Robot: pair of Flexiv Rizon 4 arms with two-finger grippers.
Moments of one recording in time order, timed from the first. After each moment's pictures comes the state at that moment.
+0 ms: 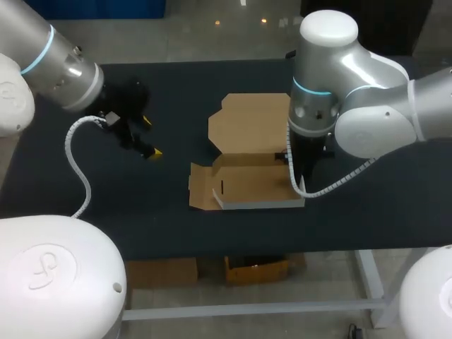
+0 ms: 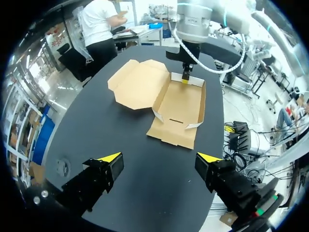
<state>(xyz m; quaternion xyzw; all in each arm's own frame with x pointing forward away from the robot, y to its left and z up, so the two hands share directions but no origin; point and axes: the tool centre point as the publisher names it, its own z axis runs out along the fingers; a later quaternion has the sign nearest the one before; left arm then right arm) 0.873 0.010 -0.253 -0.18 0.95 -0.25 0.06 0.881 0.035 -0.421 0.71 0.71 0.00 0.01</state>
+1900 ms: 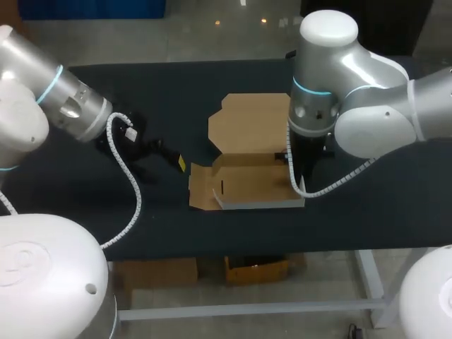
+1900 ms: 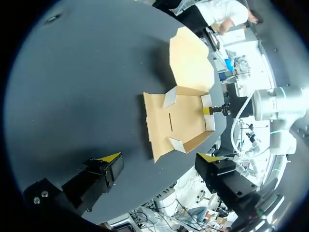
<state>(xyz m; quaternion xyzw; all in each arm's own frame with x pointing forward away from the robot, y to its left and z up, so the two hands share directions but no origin) 0.840 -0.029 -0.328 -0.61 0.71 -0.27 -0.23 0.882 0.035 -0.421 0.71 0.71 0.00 0.01</state>
